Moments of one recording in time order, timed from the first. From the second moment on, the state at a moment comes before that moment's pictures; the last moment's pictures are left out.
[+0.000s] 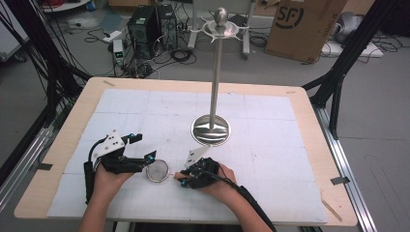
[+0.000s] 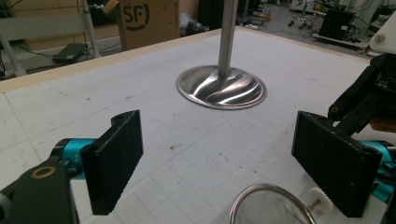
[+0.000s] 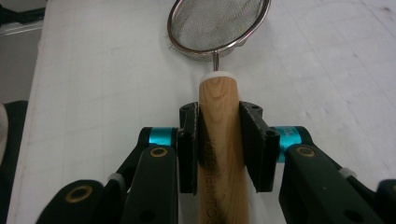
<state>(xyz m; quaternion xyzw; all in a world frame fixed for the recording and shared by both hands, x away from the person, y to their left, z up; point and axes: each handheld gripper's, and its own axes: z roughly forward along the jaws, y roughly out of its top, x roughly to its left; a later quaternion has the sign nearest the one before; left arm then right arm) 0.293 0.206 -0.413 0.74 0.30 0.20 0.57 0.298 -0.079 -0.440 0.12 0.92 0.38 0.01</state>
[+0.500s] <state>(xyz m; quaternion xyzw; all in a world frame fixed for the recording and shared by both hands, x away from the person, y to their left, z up) 0.292 0.207 -0.412 0.73 0.30 0.20 0.58 0.286 -0.093 -0.436 0.12 0.93 0.35 0.06</state>
